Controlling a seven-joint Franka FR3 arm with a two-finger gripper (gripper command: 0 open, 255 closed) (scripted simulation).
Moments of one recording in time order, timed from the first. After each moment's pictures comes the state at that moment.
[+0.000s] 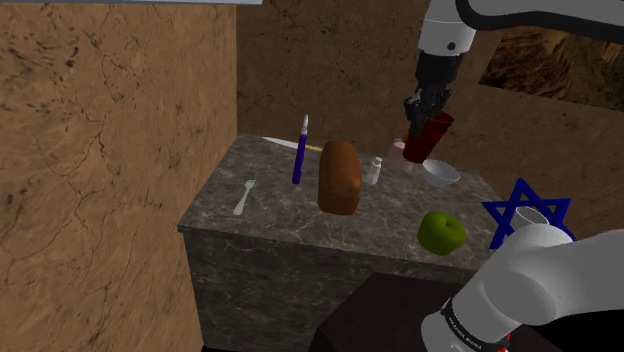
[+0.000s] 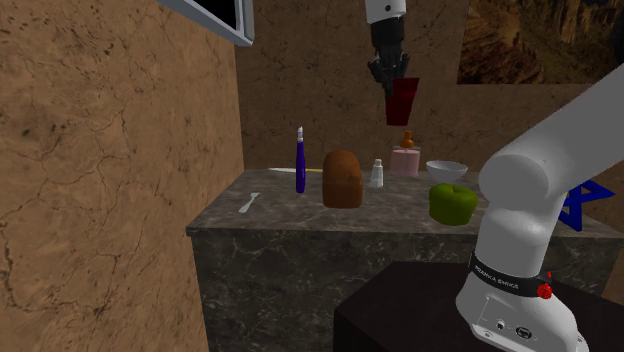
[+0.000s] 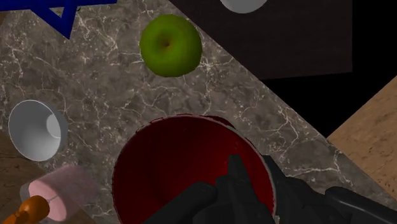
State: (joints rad) arm -0.08 -0.67 0.11 -2.16 -0.11 1.41 0.12
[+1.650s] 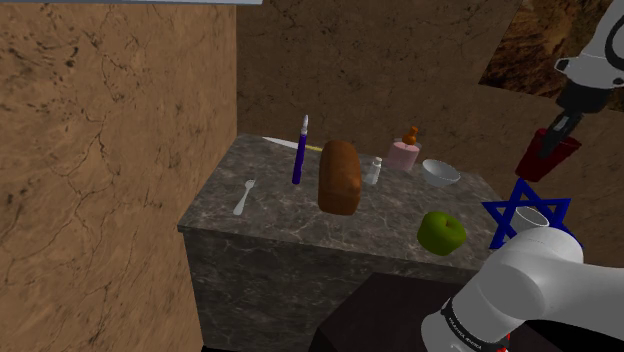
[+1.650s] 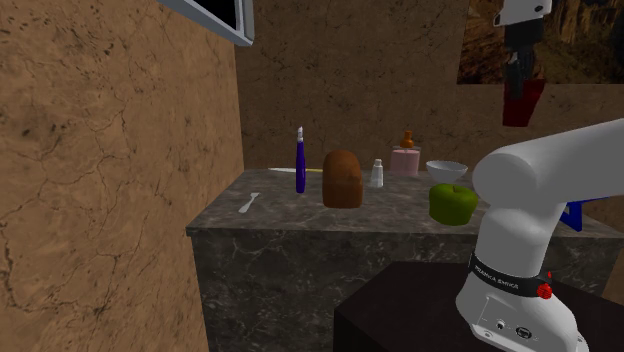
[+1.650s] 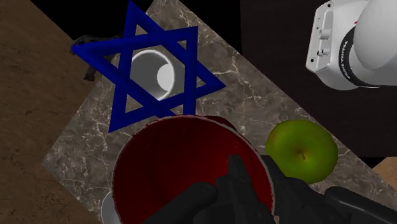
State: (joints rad) arm -0.20 -1.13 -0.38 -2.33 -0.56 1.27 -0.42
